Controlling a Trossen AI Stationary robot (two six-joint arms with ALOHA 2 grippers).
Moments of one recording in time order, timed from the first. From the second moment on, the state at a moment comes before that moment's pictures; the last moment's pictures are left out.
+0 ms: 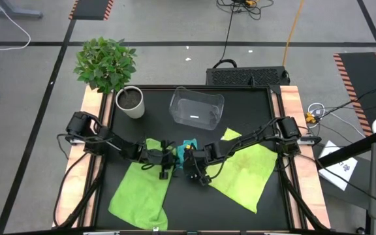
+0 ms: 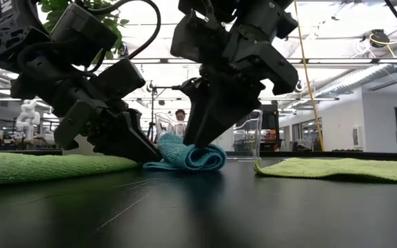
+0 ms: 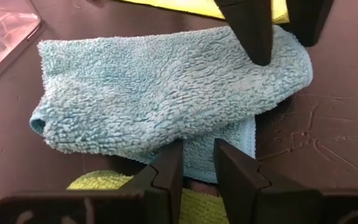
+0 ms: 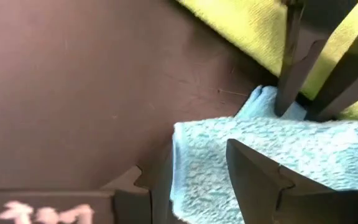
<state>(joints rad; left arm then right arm) -0.24 1.78 0.52 0.66 -0.22 -0.05 0.19 1.99 1.32 -0.35 -0.08 -0.22</state>
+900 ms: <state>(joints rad) -0.26 1.78 0.52 0.65 -0.20 -0.10 0.20 1.99 1.32 -0.27 0.19 -0.20</state>
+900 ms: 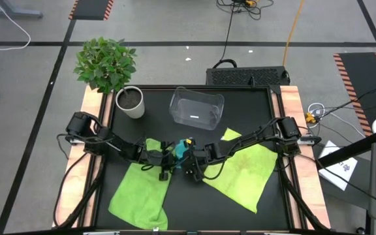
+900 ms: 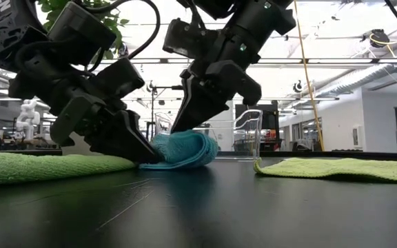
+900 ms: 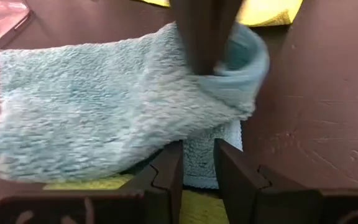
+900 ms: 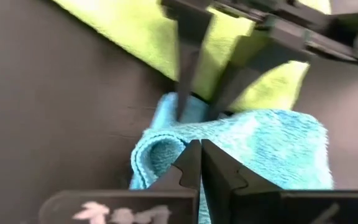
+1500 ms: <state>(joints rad) -0.26 1.96 0.60 0.82 -0.12 -0.10 0.25 1.93 1.32 -0.36 0.29 -0.13</state>
